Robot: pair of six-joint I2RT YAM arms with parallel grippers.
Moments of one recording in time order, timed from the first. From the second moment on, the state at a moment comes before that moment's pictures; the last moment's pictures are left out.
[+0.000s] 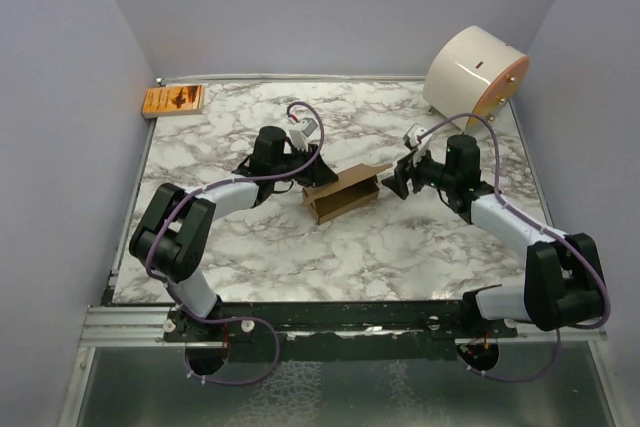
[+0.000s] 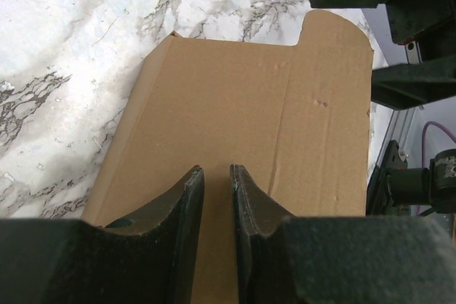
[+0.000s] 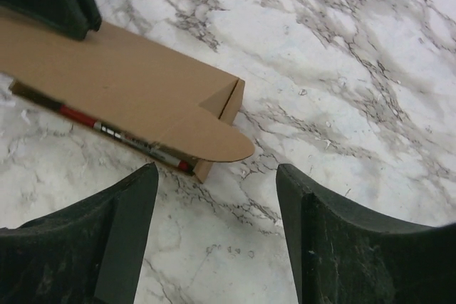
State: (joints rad) left arm -0.45 1.67 0.88 0.36 0.65 -0.46; right arm 0.23 1.34 0.66 0.24 -0.59 -0.27
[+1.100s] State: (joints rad) left arm -0.47 1.70 0.83 0.41 0.64 -0.46; right arm 0.31 1.67 1.16 -0.50 -1.07 -0.66
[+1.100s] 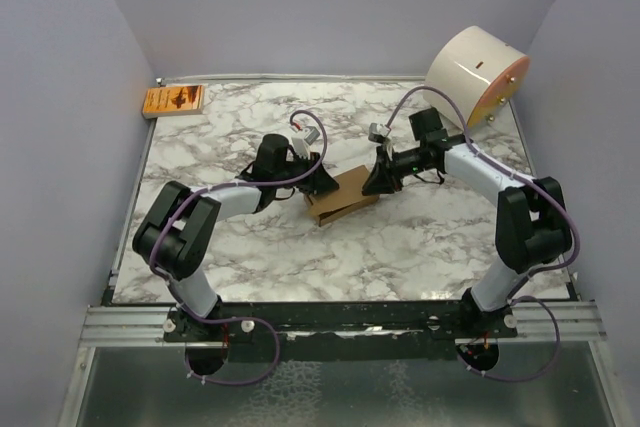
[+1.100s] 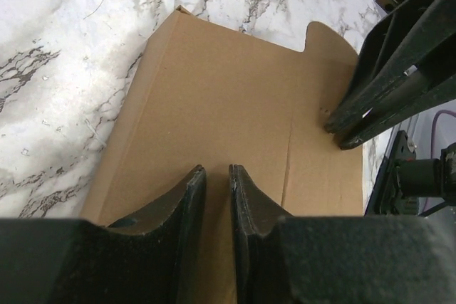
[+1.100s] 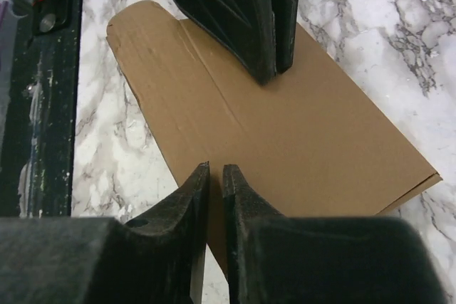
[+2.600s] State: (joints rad) left arm -0.53 1.26 0.13 0.94 0.25 -0.95; right arm 0.31 1.72 1.19 -0.47 -1.09 -0.52
